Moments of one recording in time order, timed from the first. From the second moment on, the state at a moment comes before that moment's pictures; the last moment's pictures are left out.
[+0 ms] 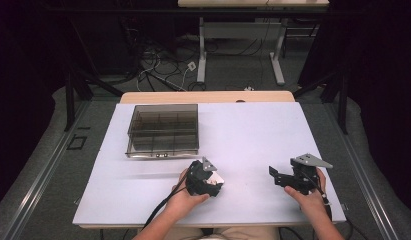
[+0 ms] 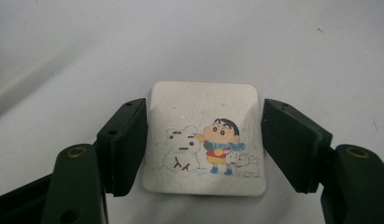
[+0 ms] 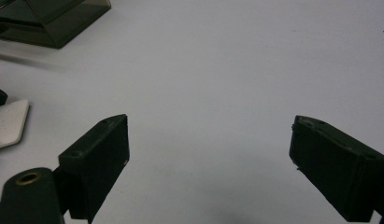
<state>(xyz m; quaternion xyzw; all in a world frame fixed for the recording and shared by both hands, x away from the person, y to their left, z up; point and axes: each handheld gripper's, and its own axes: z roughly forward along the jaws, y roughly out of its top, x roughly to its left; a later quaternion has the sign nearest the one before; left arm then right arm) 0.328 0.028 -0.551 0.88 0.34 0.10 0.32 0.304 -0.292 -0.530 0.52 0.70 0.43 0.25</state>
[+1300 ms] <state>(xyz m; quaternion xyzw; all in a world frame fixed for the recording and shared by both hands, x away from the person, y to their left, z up) 0.327 0.044 -0.508 0.82 0.44 0.10 0.35 0.304 -0.292 -0.530 0.52 0.70 0.42 0.25</state>
